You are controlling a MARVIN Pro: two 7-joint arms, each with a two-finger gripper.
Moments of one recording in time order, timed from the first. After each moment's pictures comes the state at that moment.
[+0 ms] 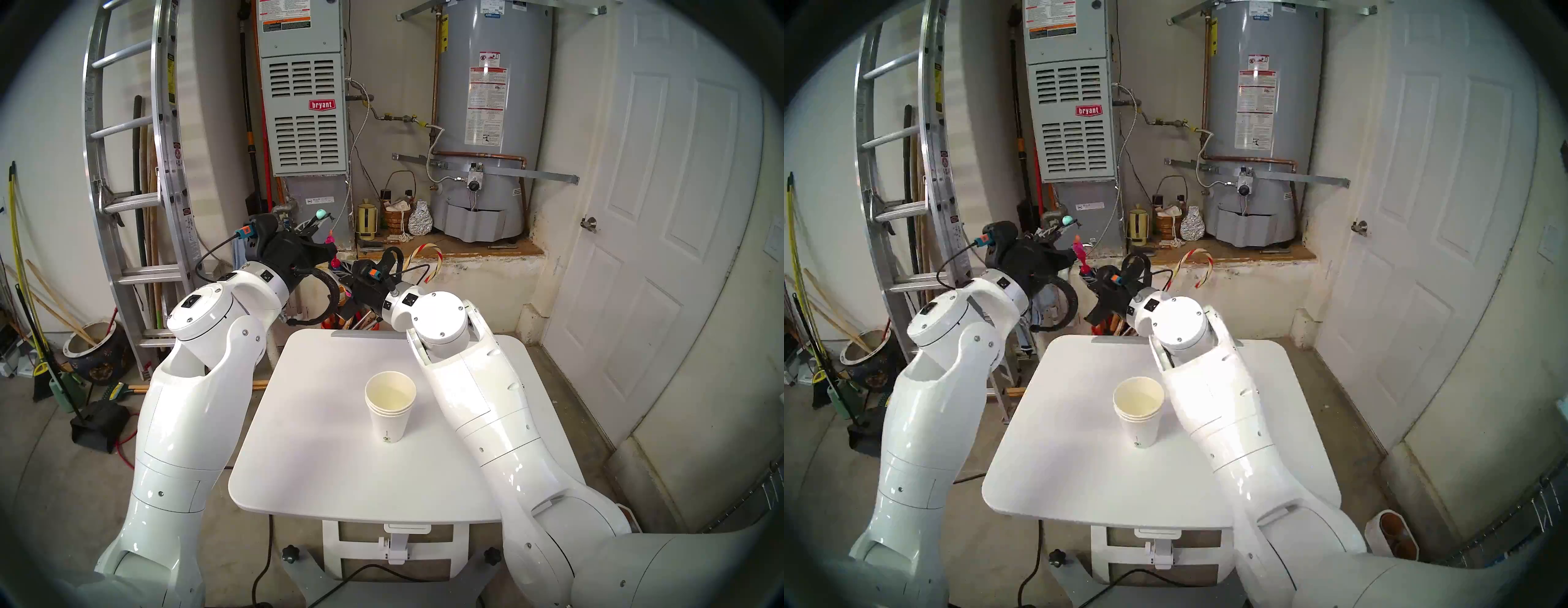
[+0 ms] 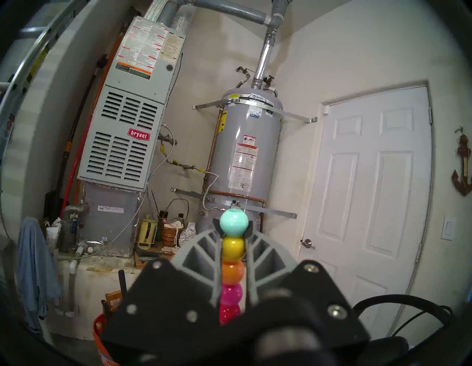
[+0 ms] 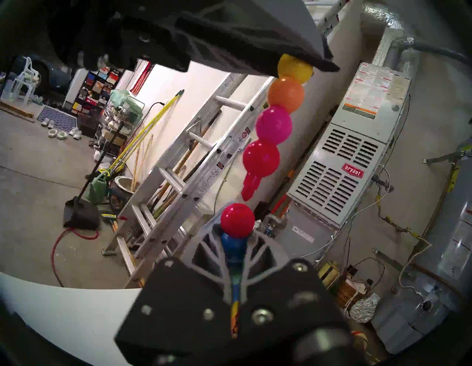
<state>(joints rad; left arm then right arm) 1.34 -1.29 -1.51 -1.95 -0.63 0.35 -0.07 -1.05 -1.66 1.23 -1.34 -0.38 -0.04 0.53</state>
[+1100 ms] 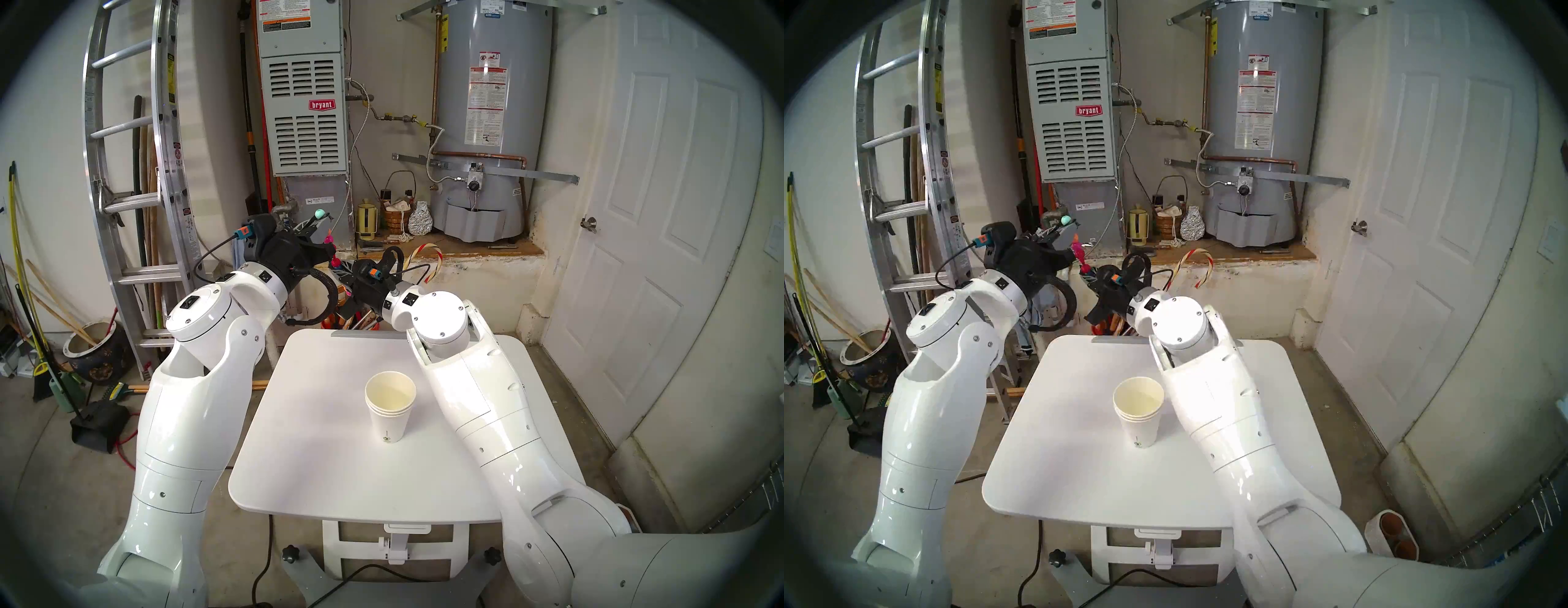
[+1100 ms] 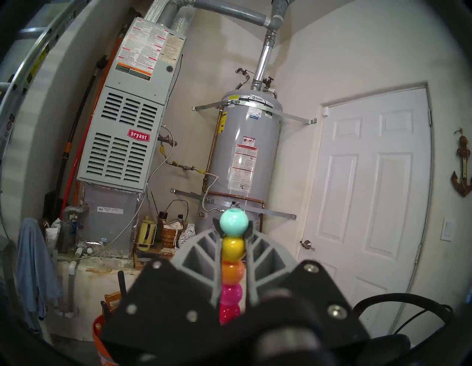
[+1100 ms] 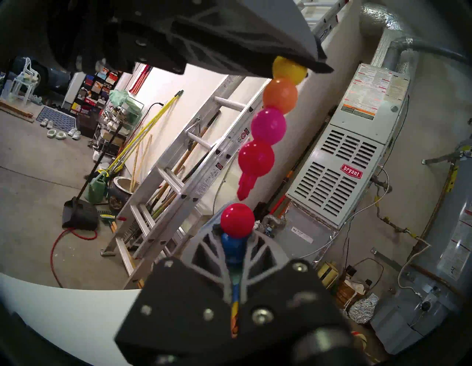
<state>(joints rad) 1.35 -1.30 -1.52 -1.94 -0.62 0.35 -0.10 -1.05 -1.66 1.23 -1.34 -0.38 -0.04 0.53</state>
